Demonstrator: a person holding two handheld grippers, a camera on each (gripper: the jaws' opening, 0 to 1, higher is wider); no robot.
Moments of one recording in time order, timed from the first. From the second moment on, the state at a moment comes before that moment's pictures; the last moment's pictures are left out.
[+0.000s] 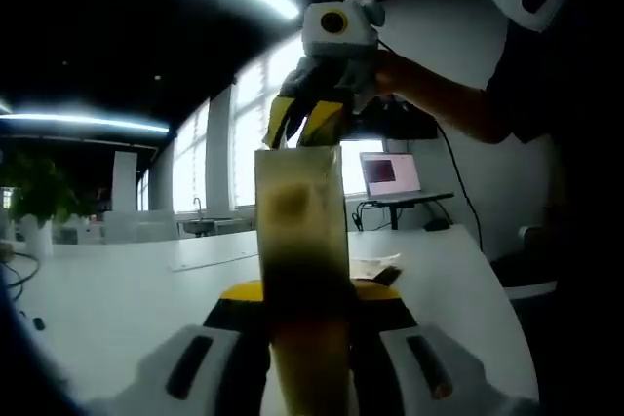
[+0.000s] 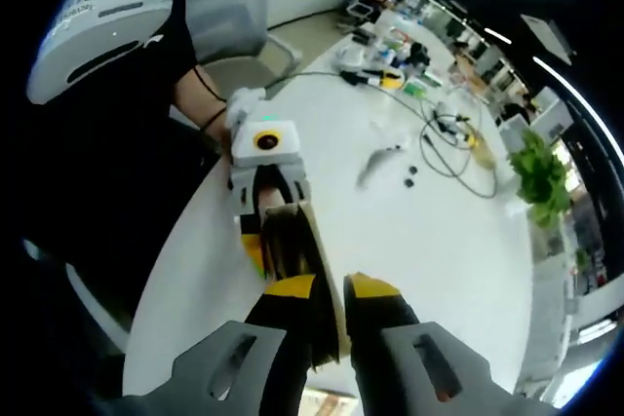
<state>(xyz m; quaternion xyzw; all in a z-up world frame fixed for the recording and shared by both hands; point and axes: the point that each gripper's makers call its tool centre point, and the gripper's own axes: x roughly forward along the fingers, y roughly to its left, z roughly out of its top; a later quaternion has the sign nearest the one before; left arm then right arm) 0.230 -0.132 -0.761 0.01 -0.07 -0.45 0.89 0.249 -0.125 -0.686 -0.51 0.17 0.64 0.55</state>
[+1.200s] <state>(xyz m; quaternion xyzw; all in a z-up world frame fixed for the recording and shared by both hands) 0.229 -0.131 -0.761 0.01 -0.07 -0.45 0.89 0.242 -0.125 -0.718 -0.51 0.24 0.65 0.51</state>
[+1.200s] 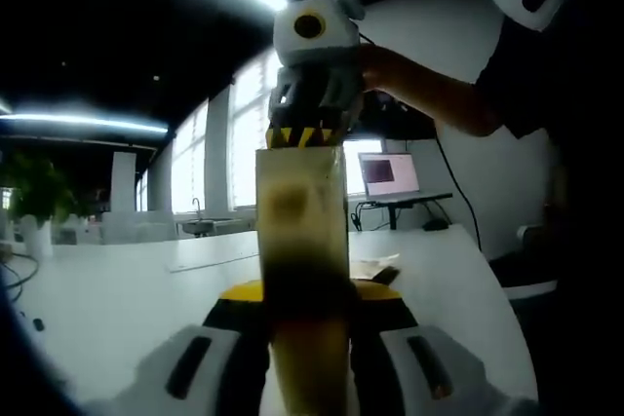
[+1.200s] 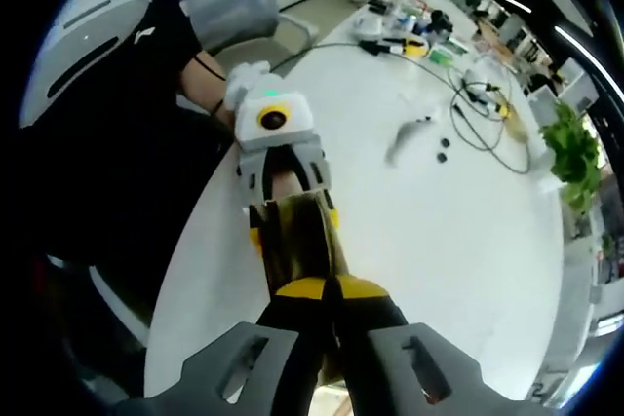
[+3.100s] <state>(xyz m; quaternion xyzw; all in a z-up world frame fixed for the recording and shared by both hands) 0.231 -0.132 -0.764 0.01 -0.06 -0.45 0.89 0.246 -0.135 -0.629 -0.50 0.08 0.61 0.61</state>
